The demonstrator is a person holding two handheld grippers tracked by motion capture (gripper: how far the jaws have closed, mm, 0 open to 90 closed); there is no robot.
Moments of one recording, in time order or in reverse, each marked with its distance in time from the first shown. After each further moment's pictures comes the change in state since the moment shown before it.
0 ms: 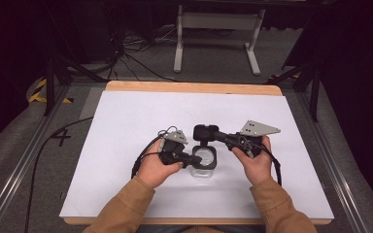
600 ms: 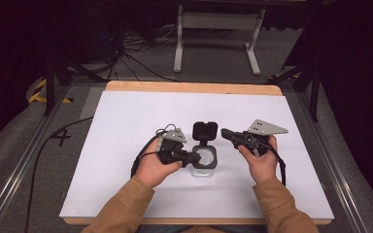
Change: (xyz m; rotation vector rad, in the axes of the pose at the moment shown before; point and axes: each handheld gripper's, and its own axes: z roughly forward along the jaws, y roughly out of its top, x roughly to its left) left arm -0.005 0.006 -0.013 -0.021 0.053 0.020; right arm -0.011 -0.005 -0.012 -0.022 -0.052 0.043
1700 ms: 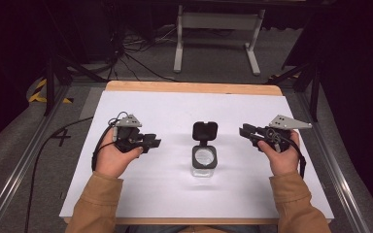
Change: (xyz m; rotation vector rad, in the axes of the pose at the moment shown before) left arm 0.046 -0.032 -0.093 -0.055 0.276 -0.133; right arm -0.034 0.005 -0.041 0.057 -0.073 0.049
